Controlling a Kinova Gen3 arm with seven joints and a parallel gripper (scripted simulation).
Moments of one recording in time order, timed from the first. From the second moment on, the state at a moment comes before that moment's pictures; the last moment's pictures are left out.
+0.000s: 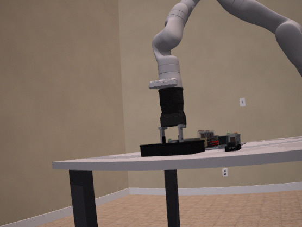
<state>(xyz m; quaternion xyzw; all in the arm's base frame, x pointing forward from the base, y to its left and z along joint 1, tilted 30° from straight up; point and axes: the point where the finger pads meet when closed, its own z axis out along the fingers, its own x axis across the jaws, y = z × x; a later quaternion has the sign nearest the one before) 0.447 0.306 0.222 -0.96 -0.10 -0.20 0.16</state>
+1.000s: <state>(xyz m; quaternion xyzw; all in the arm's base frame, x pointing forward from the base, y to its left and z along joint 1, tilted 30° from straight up) 0.444 0.305 0.228 -0.96 -0.10 -0.20 0.16</state>
